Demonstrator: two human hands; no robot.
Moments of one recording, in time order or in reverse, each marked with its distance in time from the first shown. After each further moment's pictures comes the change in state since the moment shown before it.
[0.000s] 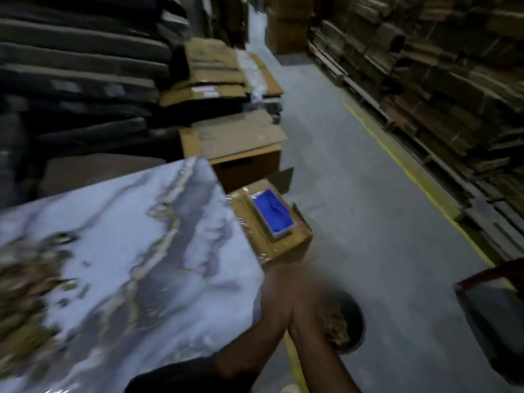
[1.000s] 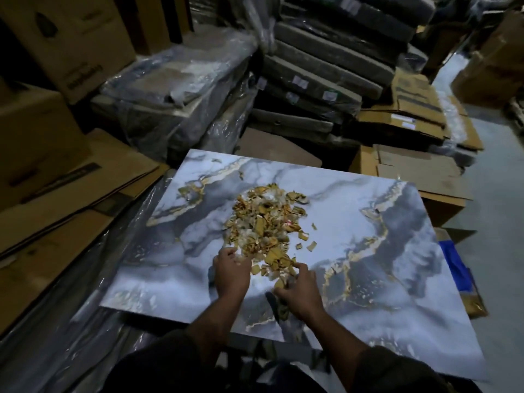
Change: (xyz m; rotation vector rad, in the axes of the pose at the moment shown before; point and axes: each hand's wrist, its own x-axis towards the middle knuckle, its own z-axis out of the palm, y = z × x) left_hand -0.103 -0.152 -0.528 -0.029 0.962 -0.189; right_hand -0.246 0.150 0.327 -1.122 -0.725 -0.488
